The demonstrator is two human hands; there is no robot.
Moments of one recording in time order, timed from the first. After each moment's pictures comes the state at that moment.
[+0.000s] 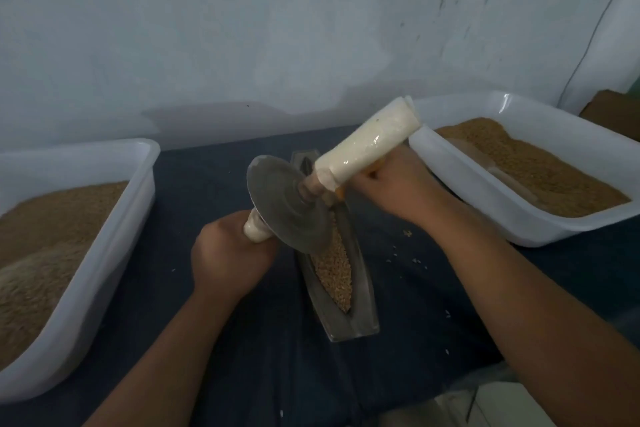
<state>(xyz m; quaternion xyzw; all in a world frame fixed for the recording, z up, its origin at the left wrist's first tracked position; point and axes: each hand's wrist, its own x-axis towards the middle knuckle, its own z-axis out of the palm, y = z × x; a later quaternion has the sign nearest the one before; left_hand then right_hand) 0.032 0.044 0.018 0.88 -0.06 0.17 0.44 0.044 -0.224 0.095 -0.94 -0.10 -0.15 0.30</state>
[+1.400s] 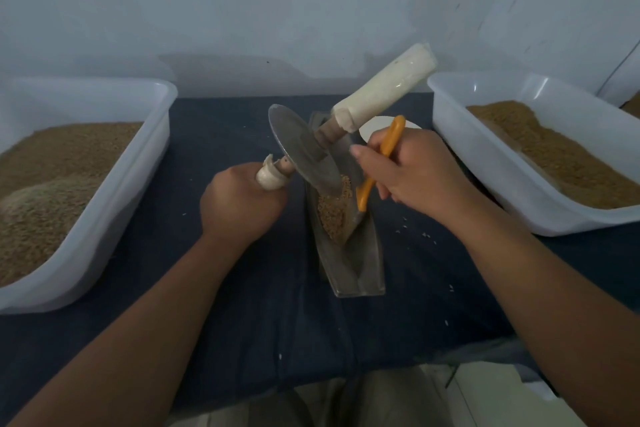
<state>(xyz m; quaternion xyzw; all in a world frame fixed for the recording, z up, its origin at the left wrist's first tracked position) 0.043 0.046 0.010 0.90 0.00 0.17 0.40 0.003 -0.204 0.101 -0.92 -0.17 -0.12 0.34</state>
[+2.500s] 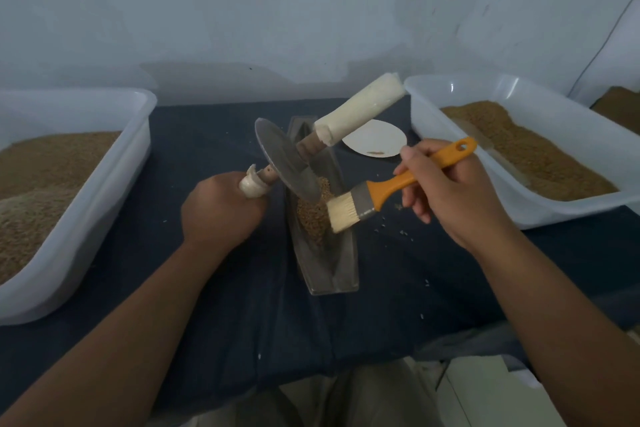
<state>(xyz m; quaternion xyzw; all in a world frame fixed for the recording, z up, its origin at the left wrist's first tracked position) 0.040 0.043 0.010 0.92 0.01 0.14 0.36 -0.037 -0.259 0.083 -0.80 -0.10 -0.15 0.57</state>
